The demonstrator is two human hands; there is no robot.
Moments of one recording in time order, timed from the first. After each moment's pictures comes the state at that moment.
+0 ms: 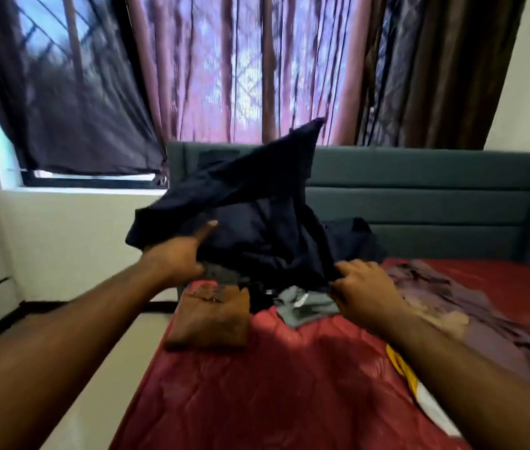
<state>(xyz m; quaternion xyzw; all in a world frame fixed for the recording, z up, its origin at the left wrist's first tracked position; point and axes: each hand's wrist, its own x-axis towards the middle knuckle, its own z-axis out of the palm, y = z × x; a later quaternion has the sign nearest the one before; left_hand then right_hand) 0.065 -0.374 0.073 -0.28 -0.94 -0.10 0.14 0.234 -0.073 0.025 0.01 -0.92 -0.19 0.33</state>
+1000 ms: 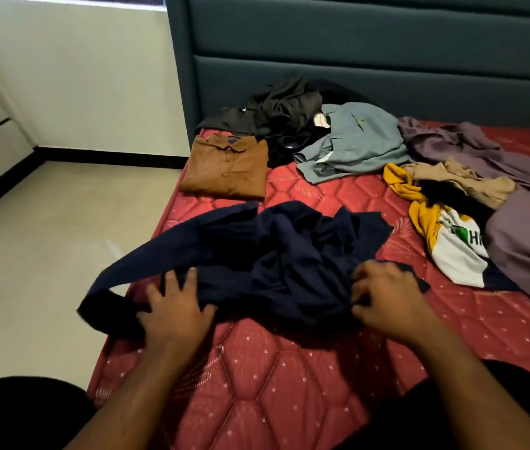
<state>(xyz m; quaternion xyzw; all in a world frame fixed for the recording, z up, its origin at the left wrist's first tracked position) 0.228 -0.426 -0.230 -0.05 -0.99 -0.09 -0.04 0.336 -0.130 -0.162 -0.08 -1.00 0.02 -0.02</state>
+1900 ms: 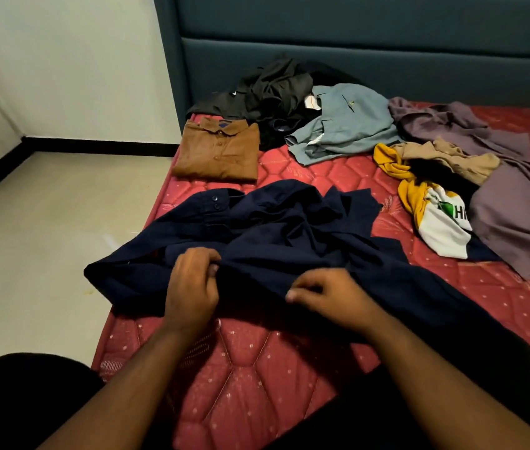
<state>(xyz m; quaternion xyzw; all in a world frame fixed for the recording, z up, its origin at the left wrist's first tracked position) 0.244 -0.414 -0.236 -0.26 -0.84 -0.41 0.23 0.343 -0.182 -0.187 -0.01 -0.94 0.35 -0.03</state>
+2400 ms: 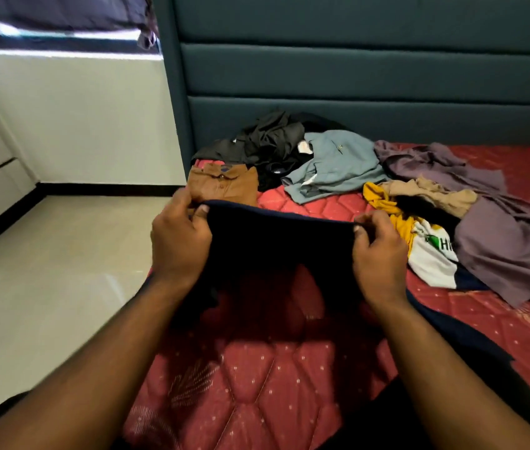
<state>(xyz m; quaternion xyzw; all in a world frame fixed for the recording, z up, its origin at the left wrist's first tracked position) 0.208 -0.398 -0.084 -0.17 -0.81 -0.46 0.32 0.327 -0.164 -0.095 -0.22 -0.80 0.35 0.43</state>
